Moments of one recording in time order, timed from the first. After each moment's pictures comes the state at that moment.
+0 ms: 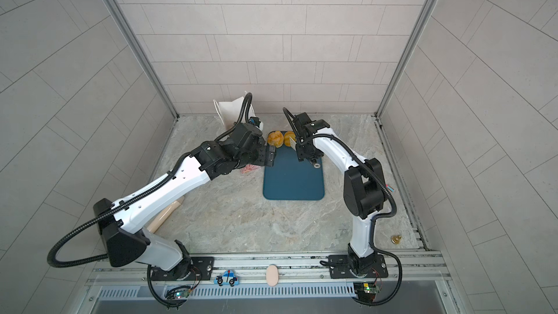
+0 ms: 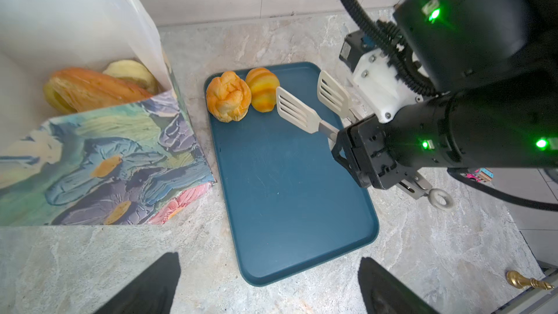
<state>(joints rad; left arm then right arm) -0.82 1.50 1.52 -0.80 -0.24 -0.51 0.38 1.91 1.69 -1.07 0.13 0.23</state>
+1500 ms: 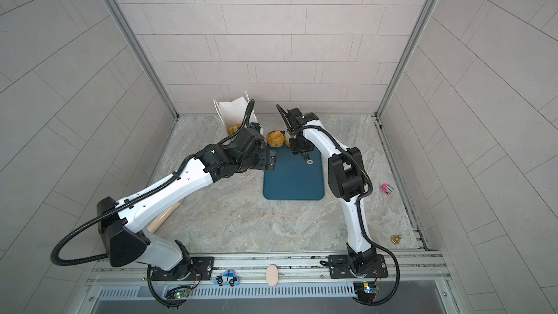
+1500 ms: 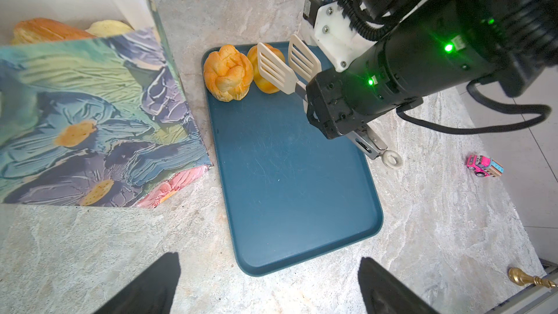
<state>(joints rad) -0.82 1.50 1.46 -0.78 -0.23 -0.55 0.37 2.18 1.99 -1.16 0.10 0.19</state>
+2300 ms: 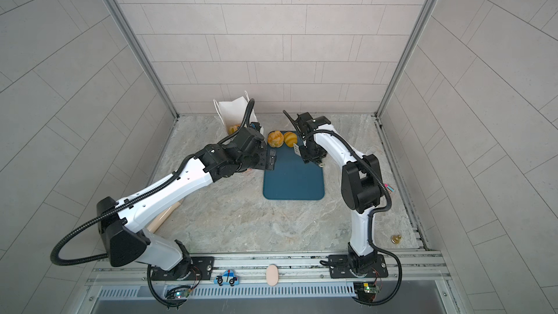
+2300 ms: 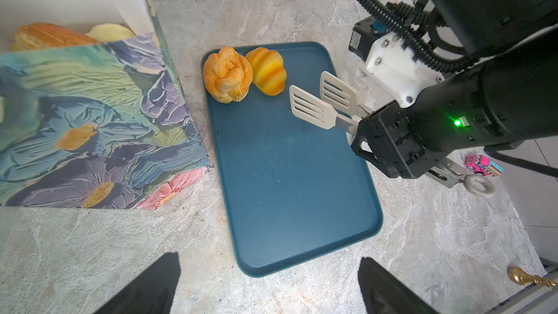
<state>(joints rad) -0.82 1.50 1.47 -0.78 -0.23 -0.54 0.34 1.95 1.74 -1.21 0.10 0.11</state>
